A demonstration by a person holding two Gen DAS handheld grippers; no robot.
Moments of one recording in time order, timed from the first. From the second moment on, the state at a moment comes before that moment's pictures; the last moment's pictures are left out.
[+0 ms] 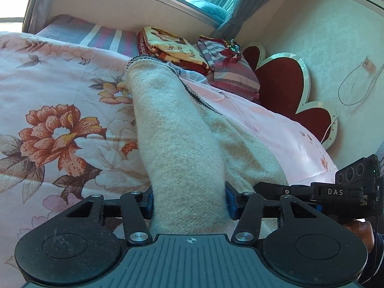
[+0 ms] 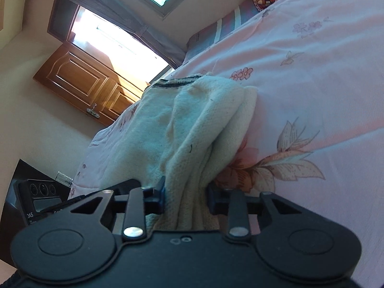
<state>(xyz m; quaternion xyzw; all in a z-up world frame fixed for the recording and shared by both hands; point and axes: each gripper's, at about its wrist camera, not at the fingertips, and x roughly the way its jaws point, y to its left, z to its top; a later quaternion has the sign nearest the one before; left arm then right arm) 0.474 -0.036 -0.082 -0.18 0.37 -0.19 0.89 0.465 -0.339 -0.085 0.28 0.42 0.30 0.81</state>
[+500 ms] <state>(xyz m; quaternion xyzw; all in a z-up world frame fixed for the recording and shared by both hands) 0.450 -0.030 -0.032 -0.16 0.34 -0.24 0.90 0.431 -0.327 -0.018 0.24 0.37 0.29 0.85</state>
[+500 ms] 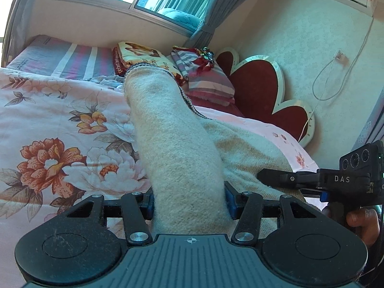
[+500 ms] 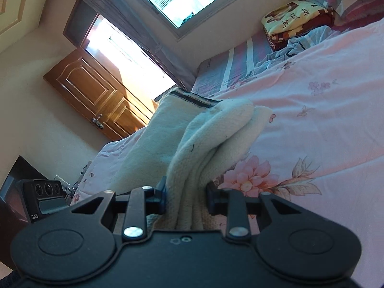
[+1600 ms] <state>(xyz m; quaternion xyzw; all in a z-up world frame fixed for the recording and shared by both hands) 0.328 0.307 -0.108 -0.25 0.31 -0.08 0.91 0.412 -0.067 -0.115 0.29 0.47 0.32 0.77</state>
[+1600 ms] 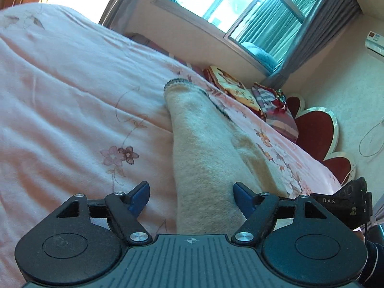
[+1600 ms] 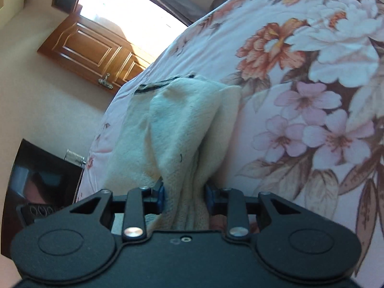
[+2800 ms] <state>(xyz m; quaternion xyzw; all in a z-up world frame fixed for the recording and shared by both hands) 0.229 0.208 -0.058 0.01 0.22 -0.08 0.97 0.275 -0.048 -0.039 0.06 0.38 0.25 0.89</state>
